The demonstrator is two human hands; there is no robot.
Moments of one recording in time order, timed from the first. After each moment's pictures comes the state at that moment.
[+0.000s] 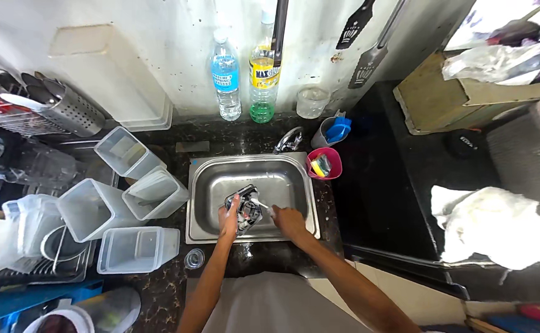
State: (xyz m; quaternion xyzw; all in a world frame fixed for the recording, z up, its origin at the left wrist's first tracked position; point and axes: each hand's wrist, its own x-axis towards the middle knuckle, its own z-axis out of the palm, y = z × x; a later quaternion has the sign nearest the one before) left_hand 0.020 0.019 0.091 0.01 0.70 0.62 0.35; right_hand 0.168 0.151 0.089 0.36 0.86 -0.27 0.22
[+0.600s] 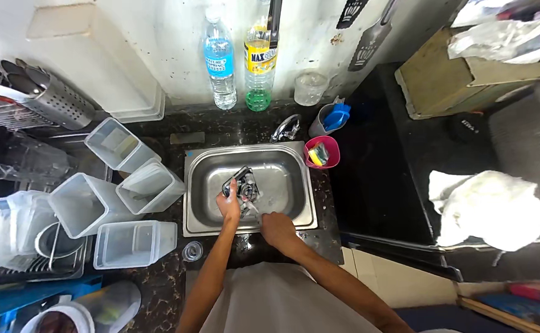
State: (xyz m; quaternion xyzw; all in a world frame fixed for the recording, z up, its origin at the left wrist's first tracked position) left_hand 0.022 0.046 0.081 0.02 0.78 0.58 0.21; right_hand 0.154 0.092 0.165 0.35 0.83 -0.29 0.34
